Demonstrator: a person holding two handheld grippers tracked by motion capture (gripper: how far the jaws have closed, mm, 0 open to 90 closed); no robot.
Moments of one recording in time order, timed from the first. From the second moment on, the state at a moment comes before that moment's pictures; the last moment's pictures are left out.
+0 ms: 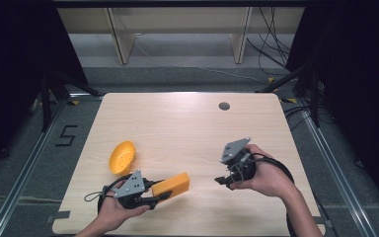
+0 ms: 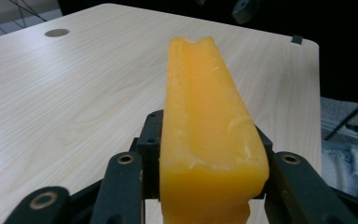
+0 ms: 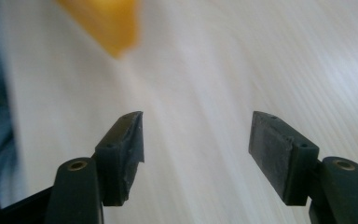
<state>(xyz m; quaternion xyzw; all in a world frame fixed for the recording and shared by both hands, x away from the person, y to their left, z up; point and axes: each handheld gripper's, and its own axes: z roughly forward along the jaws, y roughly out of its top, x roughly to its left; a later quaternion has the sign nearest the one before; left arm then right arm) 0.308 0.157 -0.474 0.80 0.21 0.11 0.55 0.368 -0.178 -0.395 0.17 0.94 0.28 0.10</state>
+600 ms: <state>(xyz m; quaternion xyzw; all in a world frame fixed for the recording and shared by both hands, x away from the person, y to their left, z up) 0.299 0.179 -0.464 0.77 0.26 0.17 0.57 0.362 -0.251 -0.445 0.47 0.77 0.37 0.23</state>
